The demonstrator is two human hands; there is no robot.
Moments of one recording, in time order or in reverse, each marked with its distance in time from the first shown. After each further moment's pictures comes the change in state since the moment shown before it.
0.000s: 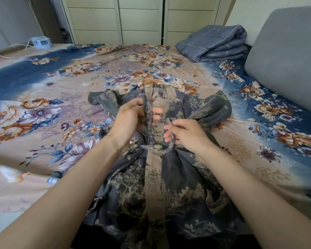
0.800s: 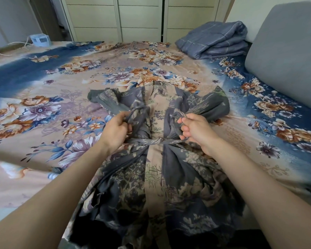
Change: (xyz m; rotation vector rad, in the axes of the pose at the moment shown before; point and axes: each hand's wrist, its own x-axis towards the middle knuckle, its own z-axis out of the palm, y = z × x) left_hand 0.011 -0.054 -0.061 0.681 0.143 -0.026; right_hand 0.017 0.016 -0.016 0.218 0.063 0.135
